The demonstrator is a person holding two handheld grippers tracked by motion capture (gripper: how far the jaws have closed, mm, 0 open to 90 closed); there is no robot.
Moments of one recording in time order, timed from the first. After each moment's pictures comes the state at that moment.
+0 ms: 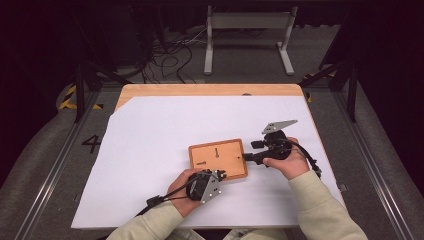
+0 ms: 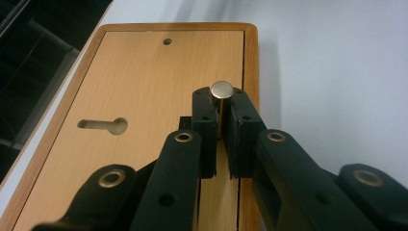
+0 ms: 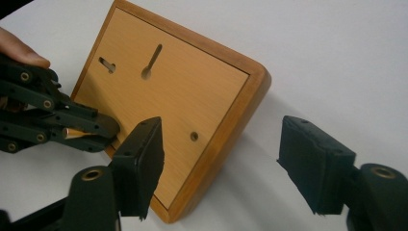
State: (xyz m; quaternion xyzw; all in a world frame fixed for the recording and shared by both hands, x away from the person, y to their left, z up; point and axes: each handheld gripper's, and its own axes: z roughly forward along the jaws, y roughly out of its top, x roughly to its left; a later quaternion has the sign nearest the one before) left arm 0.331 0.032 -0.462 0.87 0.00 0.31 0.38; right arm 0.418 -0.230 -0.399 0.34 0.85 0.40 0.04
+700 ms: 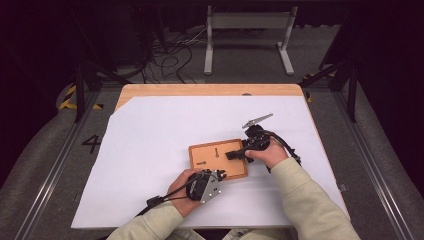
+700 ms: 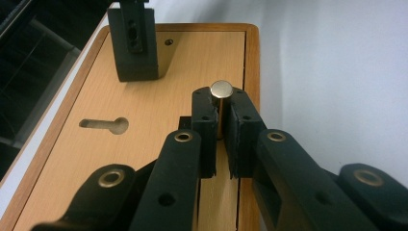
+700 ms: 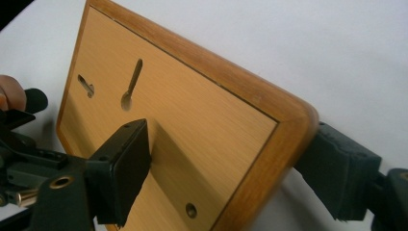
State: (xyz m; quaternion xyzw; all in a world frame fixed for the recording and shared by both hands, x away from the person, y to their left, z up) left arm 0.332 0.033 -0.463 0.87 0.01 0.31 0.38; right arm 0.459 -0.192 -0.430 0.36 0.85 0.39 -0.04
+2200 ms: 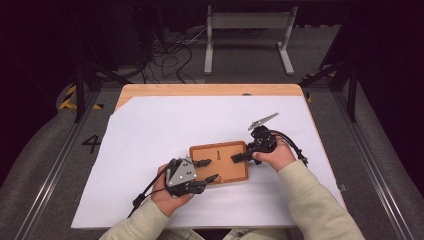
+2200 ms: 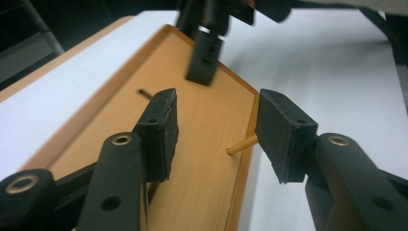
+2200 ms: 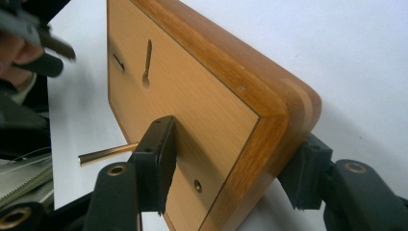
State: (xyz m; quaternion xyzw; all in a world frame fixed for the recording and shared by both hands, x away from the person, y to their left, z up) left arm 0.333 0.086 -0.422 0.82 0.14 0.18 0.53; right arm 0.447 -0.207 -0.415 0.31 0.86 0.39 -0.08
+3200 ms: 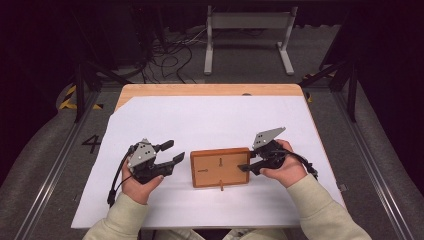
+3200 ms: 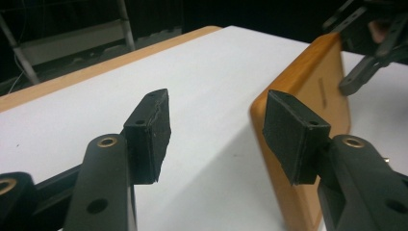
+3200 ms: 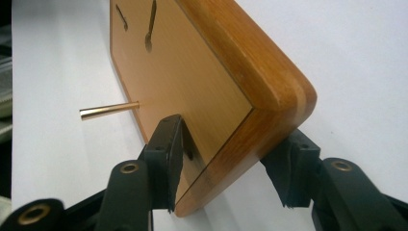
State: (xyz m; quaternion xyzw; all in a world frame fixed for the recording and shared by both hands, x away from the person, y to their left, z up) left arm 0.357 0.163 -0.412 0.76 0.28 0.20 0.55; right arm 0.392 -0.211 -0.395 0.20 0.91 0.36 0.06
